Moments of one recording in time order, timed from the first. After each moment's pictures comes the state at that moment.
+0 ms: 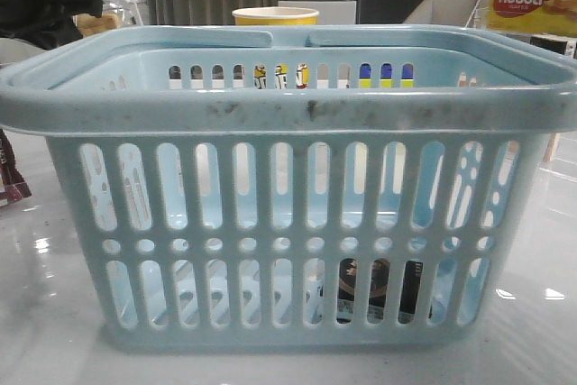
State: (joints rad) left arm -0.09 1.91 -1.43 -0.14 0.23 0.10; right arm 0.59 0.71 -0.90 -0.03 0.89 0.03
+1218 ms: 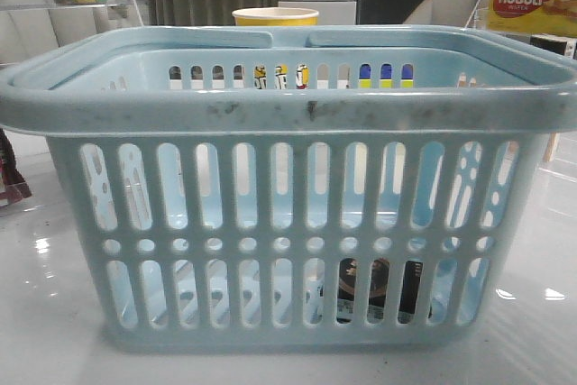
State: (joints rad) left arm -0.39 1.25 -1.21 -0.16 0.61 0.13; right arm 0.59 0.71 -0.90 -0.03 0.89 0.03
